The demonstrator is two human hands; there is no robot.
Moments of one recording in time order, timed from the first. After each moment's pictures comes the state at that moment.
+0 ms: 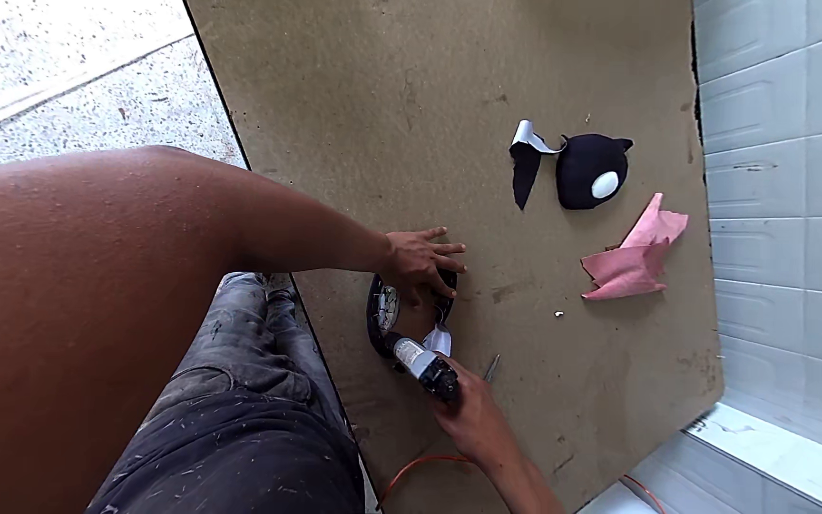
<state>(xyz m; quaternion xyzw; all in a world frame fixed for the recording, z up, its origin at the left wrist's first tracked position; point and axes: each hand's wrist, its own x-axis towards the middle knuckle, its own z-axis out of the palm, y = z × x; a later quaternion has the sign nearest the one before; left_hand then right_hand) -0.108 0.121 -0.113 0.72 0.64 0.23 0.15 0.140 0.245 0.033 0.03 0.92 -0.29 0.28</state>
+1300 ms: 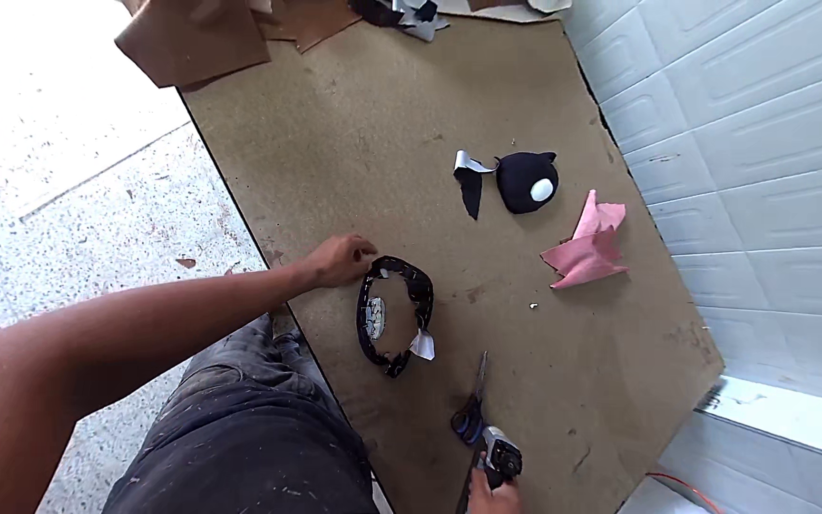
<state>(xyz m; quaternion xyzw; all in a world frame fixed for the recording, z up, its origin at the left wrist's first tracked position) -0.118 0.021 -0.075 0.31 0.80 0.41 0.30 0.338 0.240 0.015 0.58 0.78 -0.24 0.01</state>
